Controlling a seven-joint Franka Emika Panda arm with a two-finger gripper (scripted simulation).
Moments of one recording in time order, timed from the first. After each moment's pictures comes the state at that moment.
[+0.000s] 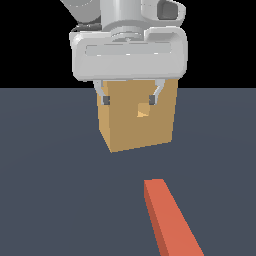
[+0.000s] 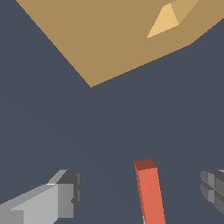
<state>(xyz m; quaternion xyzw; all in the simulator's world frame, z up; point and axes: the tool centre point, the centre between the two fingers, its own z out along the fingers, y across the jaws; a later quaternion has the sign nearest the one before) 0.002 -0.042 0.172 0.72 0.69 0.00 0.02</state>
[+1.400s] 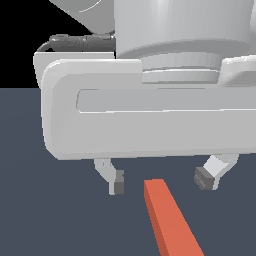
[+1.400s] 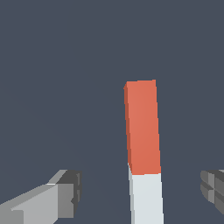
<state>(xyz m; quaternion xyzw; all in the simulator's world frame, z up) 0.036 -0.191 0.105 0.69 0.73 0.00 0.01</state>
